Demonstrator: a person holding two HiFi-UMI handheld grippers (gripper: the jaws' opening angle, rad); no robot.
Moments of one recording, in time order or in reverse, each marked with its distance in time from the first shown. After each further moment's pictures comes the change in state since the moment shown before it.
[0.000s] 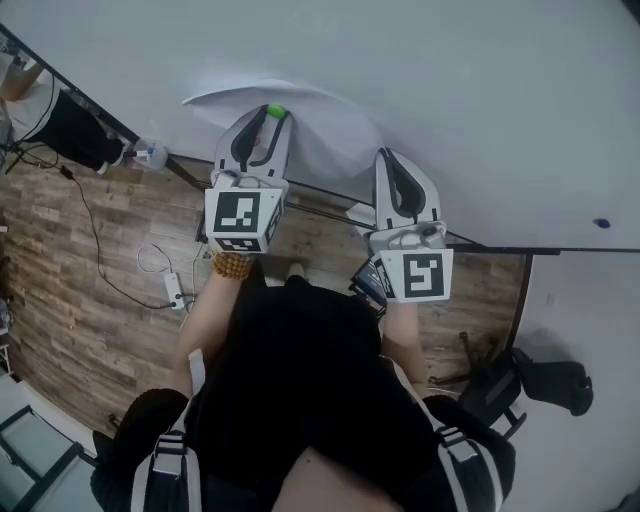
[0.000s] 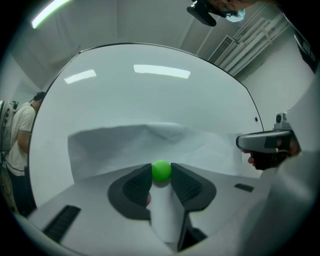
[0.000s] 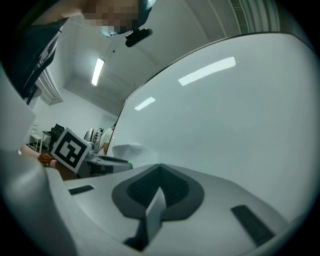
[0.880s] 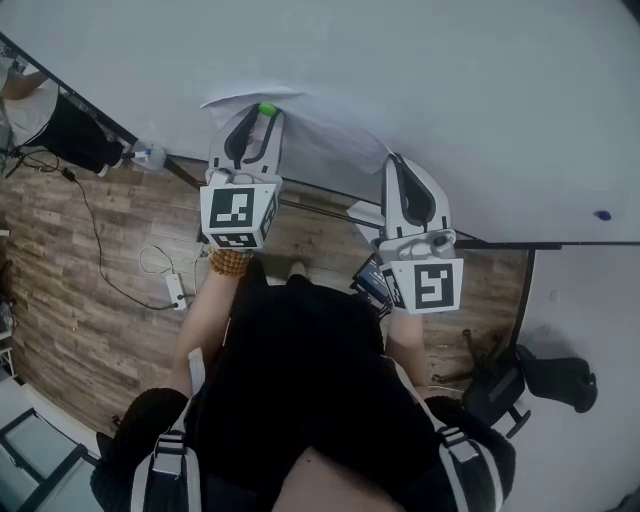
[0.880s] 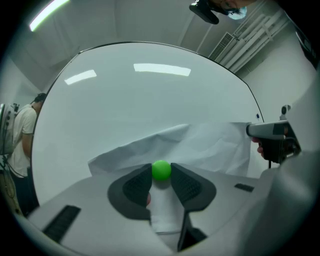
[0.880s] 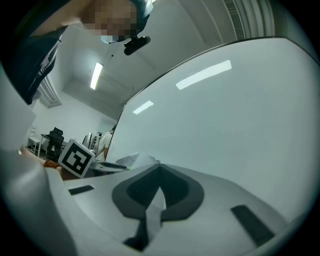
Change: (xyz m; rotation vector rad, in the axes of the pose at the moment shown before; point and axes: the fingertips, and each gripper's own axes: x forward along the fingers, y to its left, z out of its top) left arm 0.001 0.008 -0.008 0.012 0.022 0.023; right arm -0.019 -0.007 0.011 0.016 -0.033 -0.016
